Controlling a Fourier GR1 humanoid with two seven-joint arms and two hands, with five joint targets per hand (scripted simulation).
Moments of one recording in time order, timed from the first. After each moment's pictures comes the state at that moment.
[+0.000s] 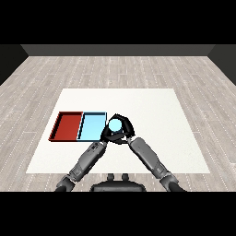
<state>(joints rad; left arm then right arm) -0.44 0.00 -0.48 -1.12 0.33 0.27 -0.25 -0.51 0.00 0.47 -1.31 -0.18 -0.32 -0.20</state>
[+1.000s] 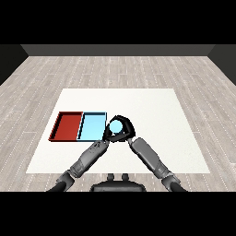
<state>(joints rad) -0.52 0.03 -0.58 -1.05 0.31 0.48 -0.23 -0.51 -0.03 0.49 -1.32 -0.22 -0.32 -0.23</state>
